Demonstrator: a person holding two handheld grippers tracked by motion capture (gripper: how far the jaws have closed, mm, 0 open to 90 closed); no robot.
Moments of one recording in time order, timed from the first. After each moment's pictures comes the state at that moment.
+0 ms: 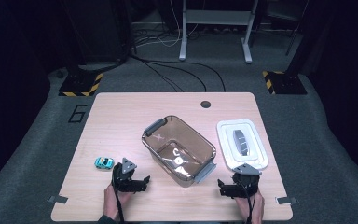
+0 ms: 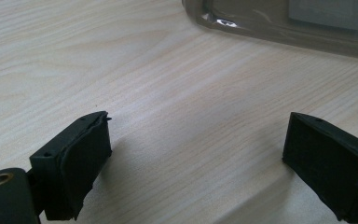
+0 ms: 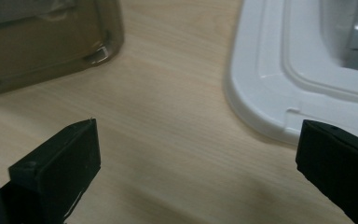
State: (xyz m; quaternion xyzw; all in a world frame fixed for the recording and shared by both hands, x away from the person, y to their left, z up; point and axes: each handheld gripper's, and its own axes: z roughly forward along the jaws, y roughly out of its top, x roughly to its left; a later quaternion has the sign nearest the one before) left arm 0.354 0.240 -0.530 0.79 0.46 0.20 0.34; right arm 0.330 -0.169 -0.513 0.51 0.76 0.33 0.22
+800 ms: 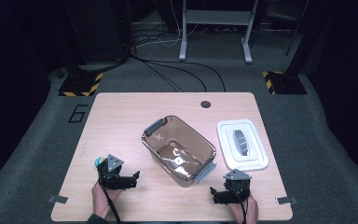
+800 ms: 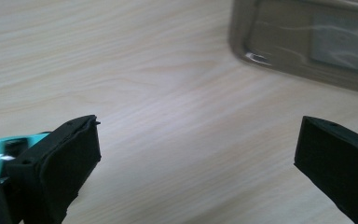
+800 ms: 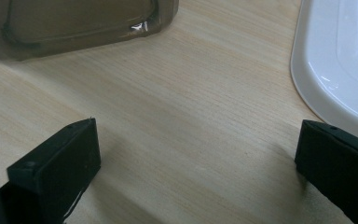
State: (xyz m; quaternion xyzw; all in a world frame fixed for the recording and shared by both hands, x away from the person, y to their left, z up) left arm 0.345 0.275 -0.493 0.75 0.50 0.25 0.35; right arm 0.324 -0.153 -0.530 0.46 0.80 0.33 0.19
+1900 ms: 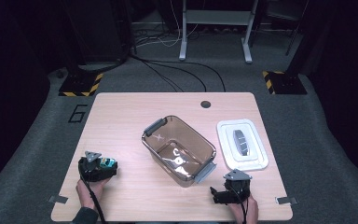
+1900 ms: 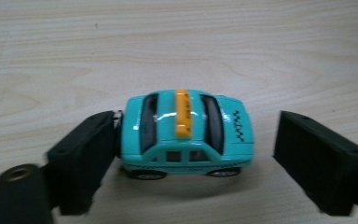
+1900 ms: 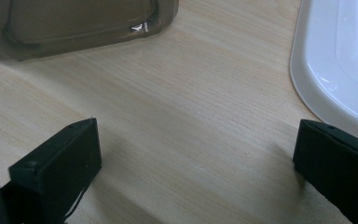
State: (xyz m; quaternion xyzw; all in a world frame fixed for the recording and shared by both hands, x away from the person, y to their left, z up) left arm 0.374 0.337 -0.522 0.69 0.60 0.25 0.32; right arm 0.324 -0.153 -0.530 0.46 0.80 0.33 0.20
